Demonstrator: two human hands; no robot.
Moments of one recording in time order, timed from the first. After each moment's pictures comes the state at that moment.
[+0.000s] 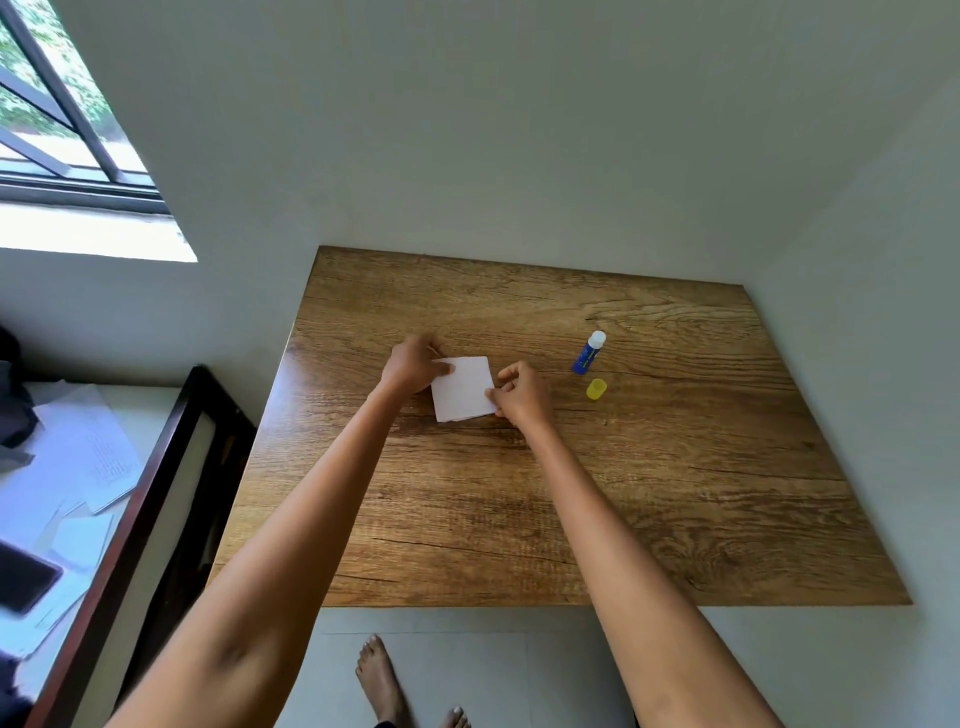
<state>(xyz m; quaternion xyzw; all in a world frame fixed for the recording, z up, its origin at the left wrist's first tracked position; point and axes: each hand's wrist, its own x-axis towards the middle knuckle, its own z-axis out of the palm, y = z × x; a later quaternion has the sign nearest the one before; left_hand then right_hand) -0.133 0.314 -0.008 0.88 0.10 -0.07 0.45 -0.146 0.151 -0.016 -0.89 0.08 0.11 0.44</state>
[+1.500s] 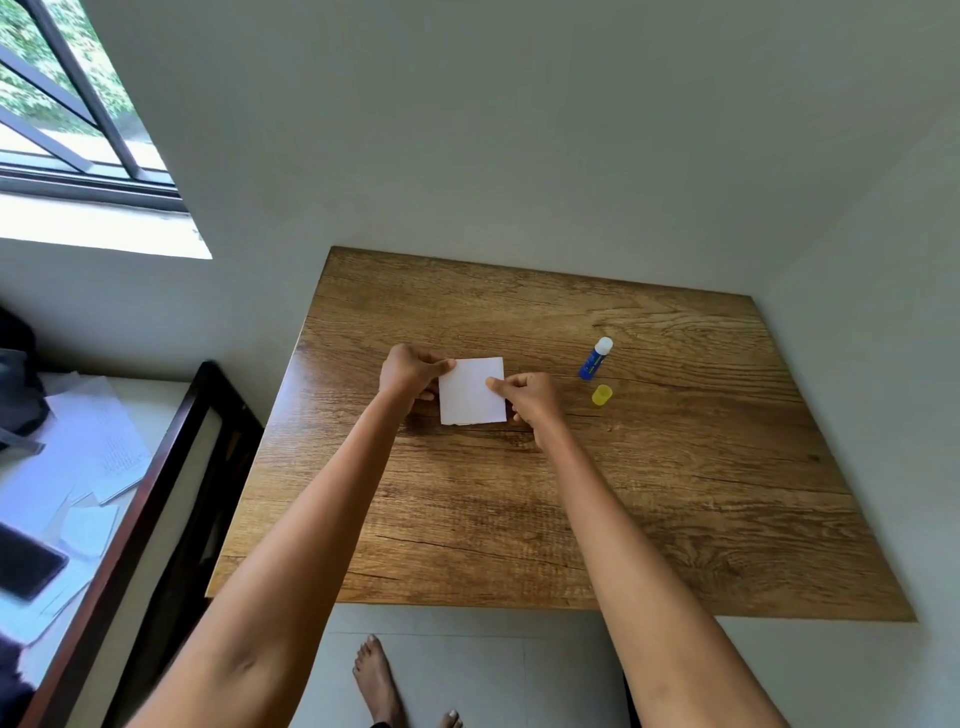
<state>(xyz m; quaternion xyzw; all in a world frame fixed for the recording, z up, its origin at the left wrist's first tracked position) -0.148 0.317 -0.011 0.76 0.23 -0.06 0.60 -0.142 0.142 -0.021 -0.83 0.10 0.14 0.54</state>
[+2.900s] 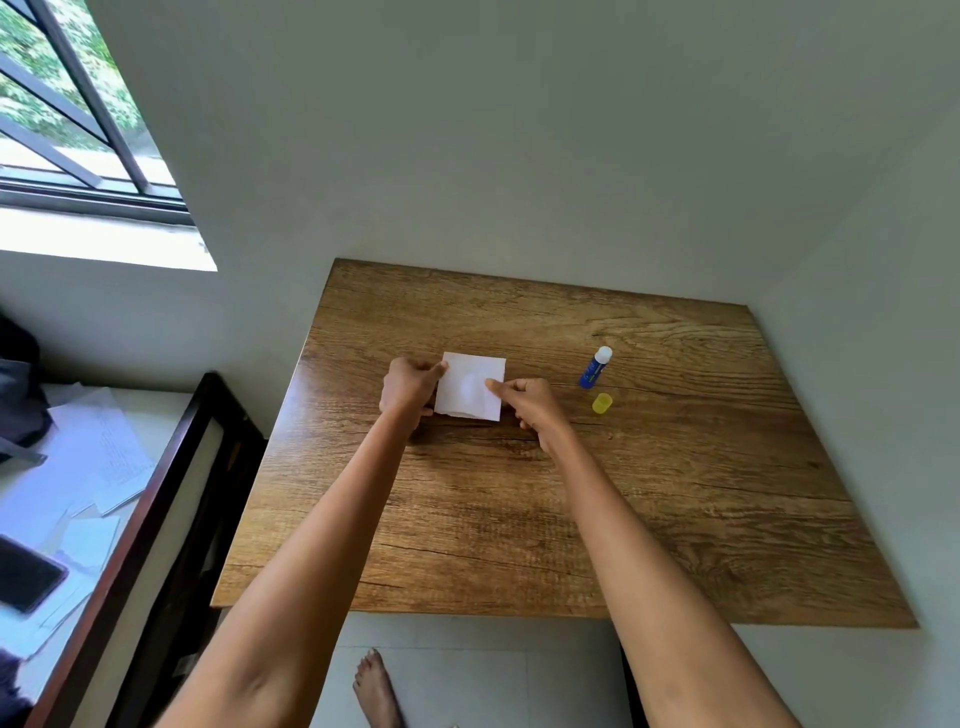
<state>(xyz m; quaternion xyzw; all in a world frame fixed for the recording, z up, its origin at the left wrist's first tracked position) -0.157 0.312 -0.008 0.76 0.29 -0.04 0.59 -0.139 0.142 -0.013 -0.82 0.08 0.18 0.53</state>
